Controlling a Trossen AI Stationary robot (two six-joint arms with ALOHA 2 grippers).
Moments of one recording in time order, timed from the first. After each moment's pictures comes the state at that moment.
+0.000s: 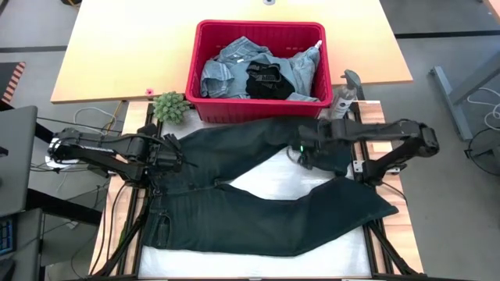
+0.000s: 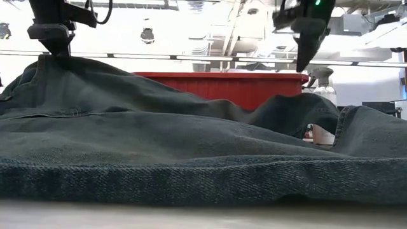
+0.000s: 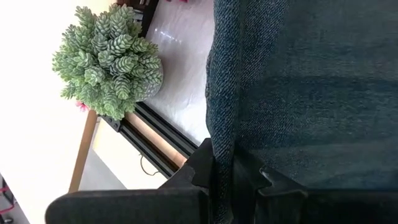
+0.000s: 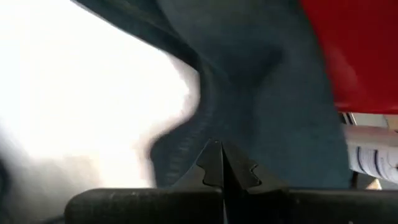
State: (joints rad) left arm -0.10 1.05 1.00 -1.51 -0.61 -0.57; right arm -0.02 1.38 1.29 -1.26 0.45 0.41
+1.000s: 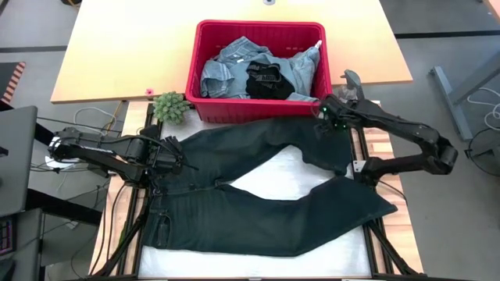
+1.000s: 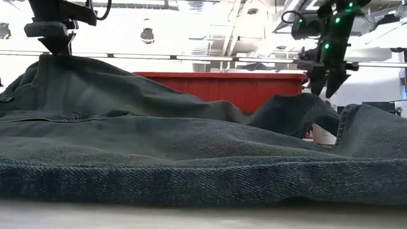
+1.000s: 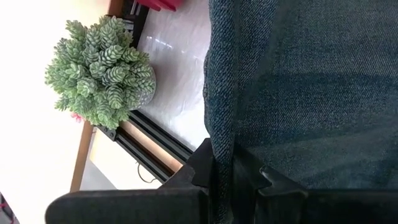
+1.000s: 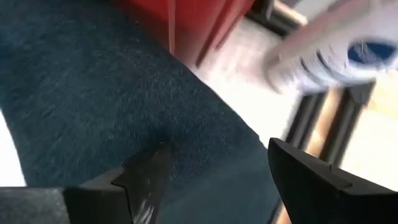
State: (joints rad) left arm -0.13 1.05 1.00 -1.48 -0.60 -0.54; right arm -0.65 1.14 0.96 -1.01 0.33 0.39
